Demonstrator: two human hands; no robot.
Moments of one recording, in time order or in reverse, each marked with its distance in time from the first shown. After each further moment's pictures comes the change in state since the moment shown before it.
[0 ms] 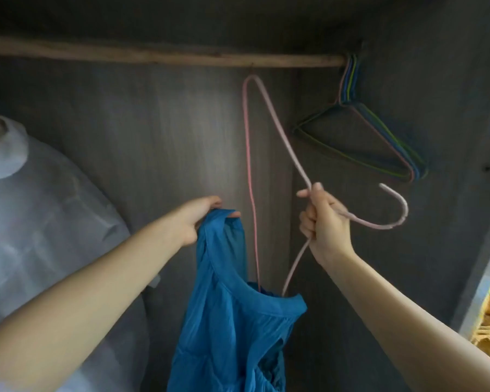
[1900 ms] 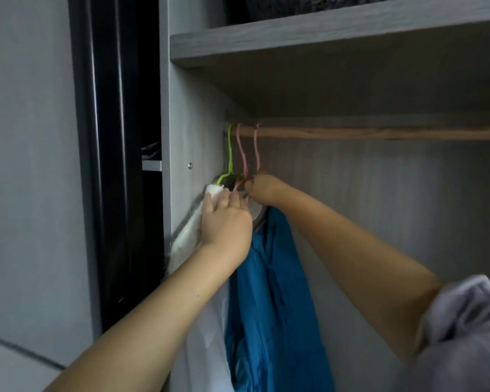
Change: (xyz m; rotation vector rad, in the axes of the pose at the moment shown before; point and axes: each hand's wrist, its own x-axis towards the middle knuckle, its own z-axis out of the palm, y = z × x) left_hand -0.162 0.067 -0.180 1.839 1.229 0.081; right_hand 0.032 0.045 0.435 -1.052 -0.996 -0.262
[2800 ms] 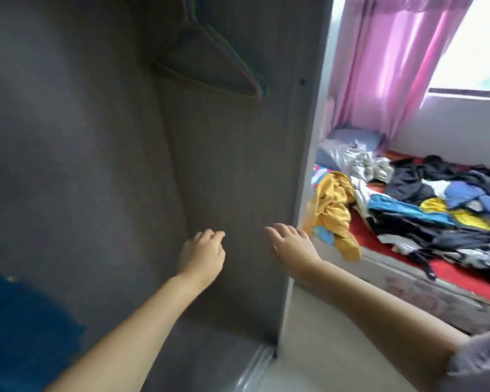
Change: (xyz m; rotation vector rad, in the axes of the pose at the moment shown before) left_hand -0.281 0.338 0.059 -0.943 -0.220 1.173; right_hand -0.608 0.233 0.014 -0.641 0.035 1.079
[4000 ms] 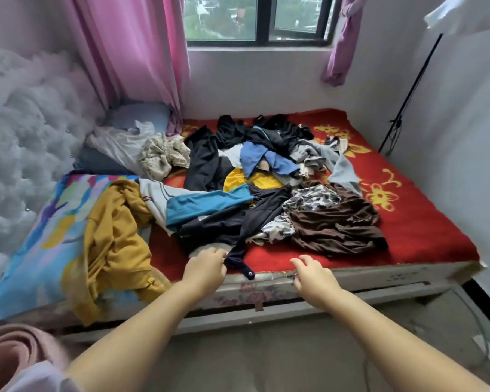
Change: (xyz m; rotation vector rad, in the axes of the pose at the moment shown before) left_hand 0.330 0.567 0.344 -0.170 -0.529 0.658; right_hand -0.170 0.624 0.055 0.182 -0.271 1.013
